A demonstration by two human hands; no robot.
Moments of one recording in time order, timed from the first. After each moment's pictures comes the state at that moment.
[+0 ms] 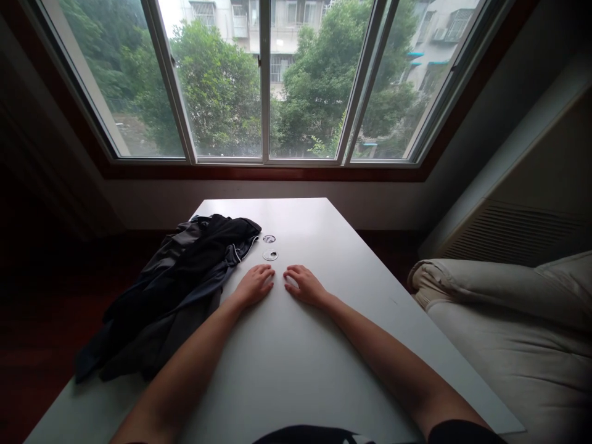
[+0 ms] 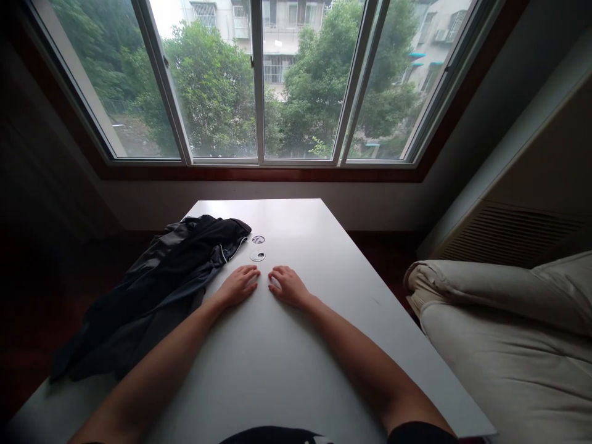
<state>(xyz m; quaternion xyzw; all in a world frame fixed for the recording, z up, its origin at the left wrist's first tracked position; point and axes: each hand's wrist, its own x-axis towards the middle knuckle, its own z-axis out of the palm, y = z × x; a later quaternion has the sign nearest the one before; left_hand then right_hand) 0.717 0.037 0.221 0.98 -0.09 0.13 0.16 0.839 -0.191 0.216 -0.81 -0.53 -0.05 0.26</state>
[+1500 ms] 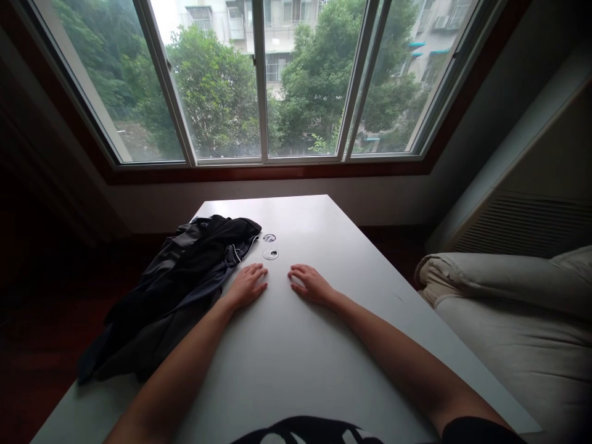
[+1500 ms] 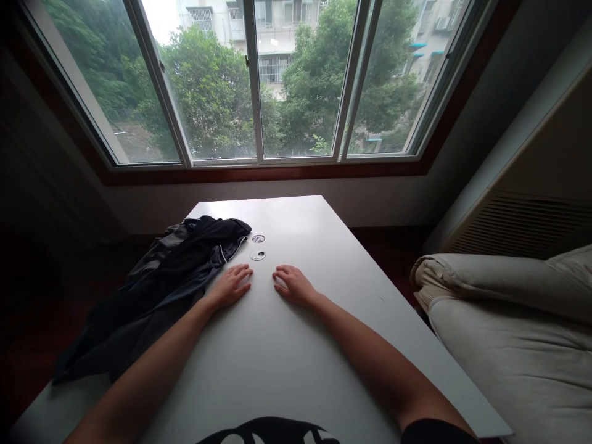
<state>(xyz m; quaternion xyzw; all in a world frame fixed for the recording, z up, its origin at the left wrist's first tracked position) 0.707 0.053 0.213 0.98 -0.05 0.11 0.13 0.844 -0.215 0.216 -0.80 -0.54 -0.04 0.26</state>
